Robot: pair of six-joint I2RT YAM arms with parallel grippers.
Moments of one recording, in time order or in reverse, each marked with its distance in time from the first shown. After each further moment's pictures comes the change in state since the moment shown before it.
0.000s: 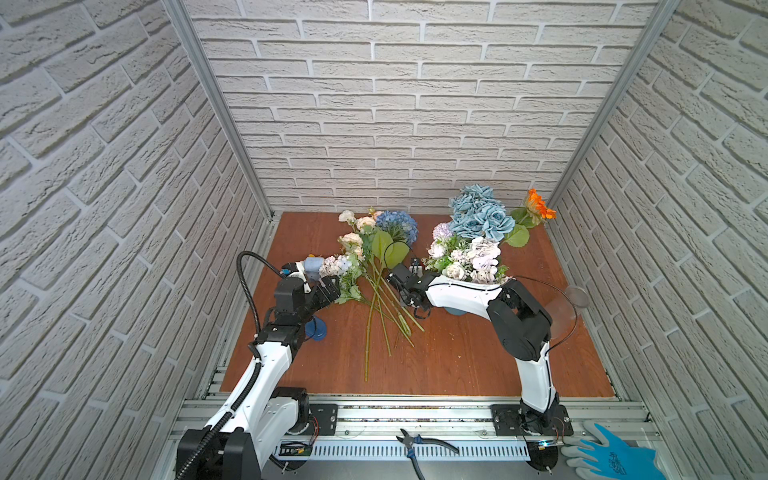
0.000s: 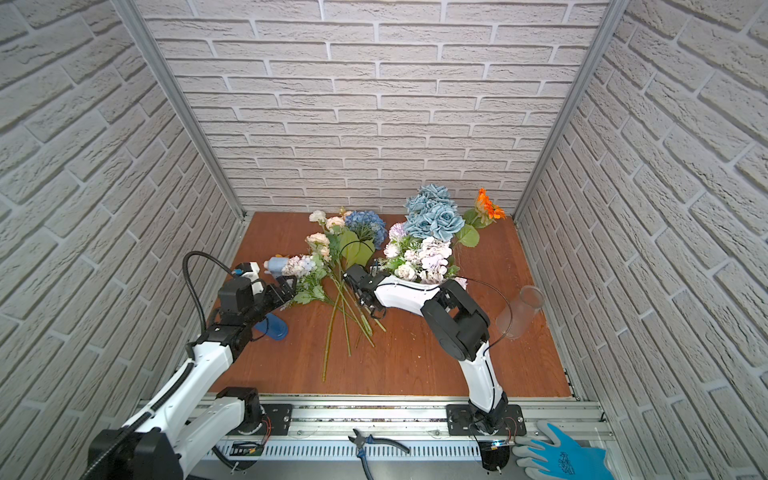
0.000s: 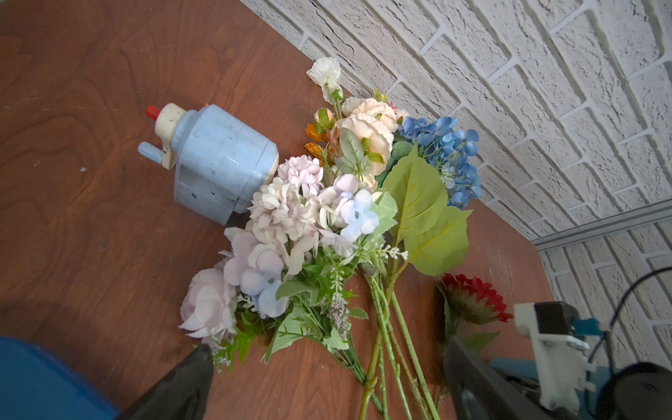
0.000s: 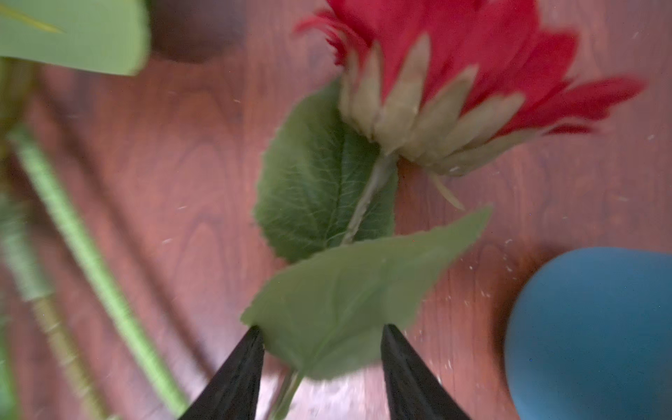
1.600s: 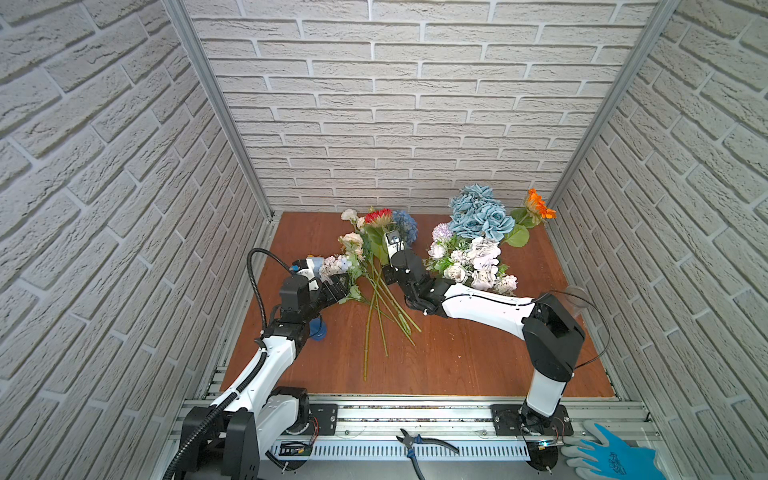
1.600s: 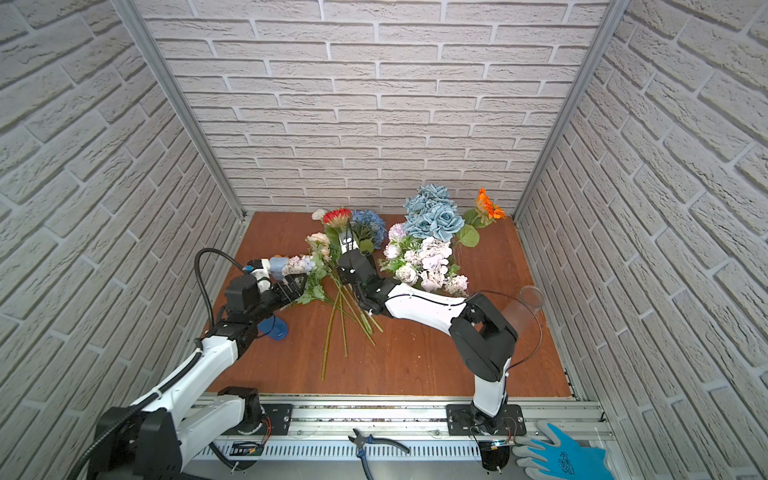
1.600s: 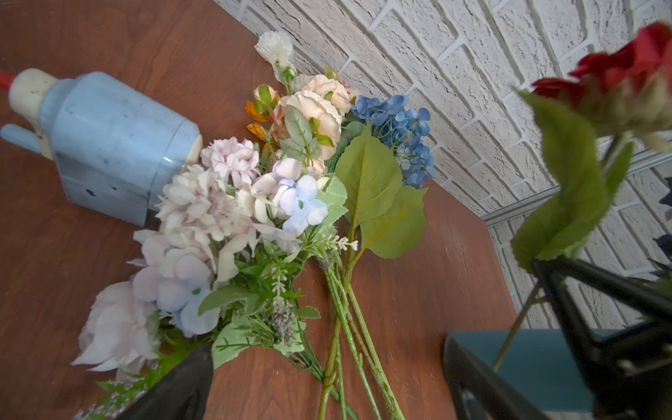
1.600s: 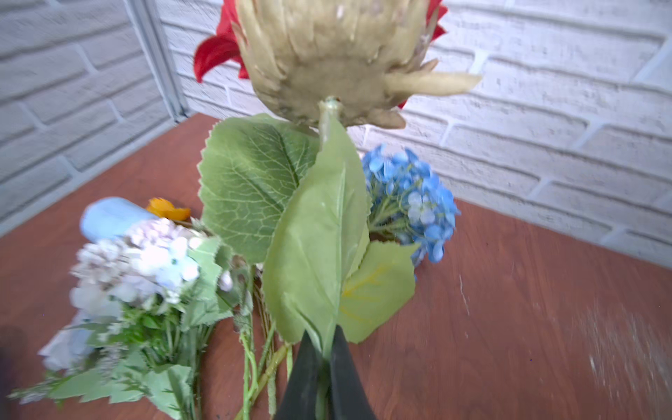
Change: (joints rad) left arm -0.049 0.091 -0.021 0.168 0.124 -0.028; right arm 0.071 -0.277 -0.127 0.718 0.040 -0.682
